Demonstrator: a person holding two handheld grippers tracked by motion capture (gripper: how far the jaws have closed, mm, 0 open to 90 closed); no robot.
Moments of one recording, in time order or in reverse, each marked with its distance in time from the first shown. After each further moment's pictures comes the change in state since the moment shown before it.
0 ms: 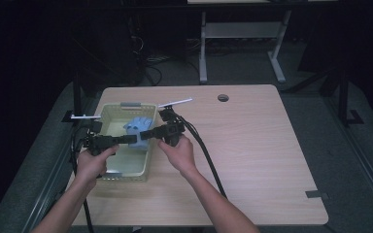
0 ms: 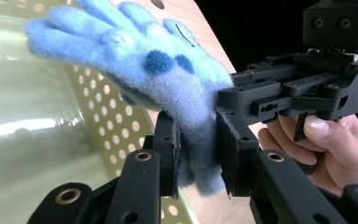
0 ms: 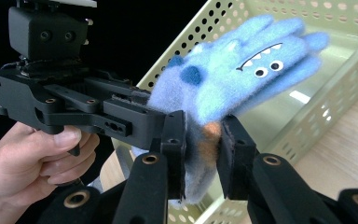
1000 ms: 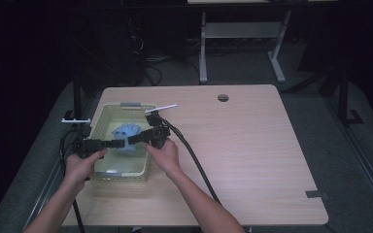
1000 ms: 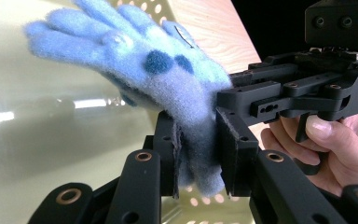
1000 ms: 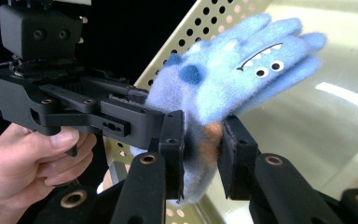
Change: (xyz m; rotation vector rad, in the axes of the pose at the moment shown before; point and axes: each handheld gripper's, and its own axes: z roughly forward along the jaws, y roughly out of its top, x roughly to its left) left arm 0.036 -0.006 -0.022 0.034 0.071 -0.050; right arm -0.007 -0.001 0.055 0.046 0.062 0.059
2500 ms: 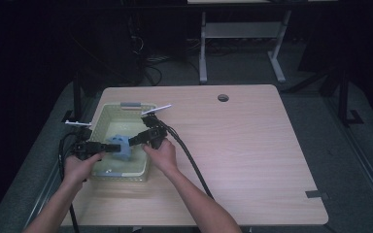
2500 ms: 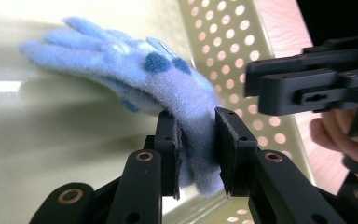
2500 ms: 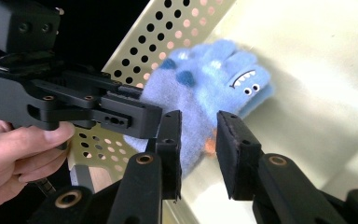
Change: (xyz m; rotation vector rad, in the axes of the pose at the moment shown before) left arm 0.023 -0.003 0.004 0.081 0.173 -0.054; right arm -0.009 0.003 0.018 0.056 -0.097 -0.010
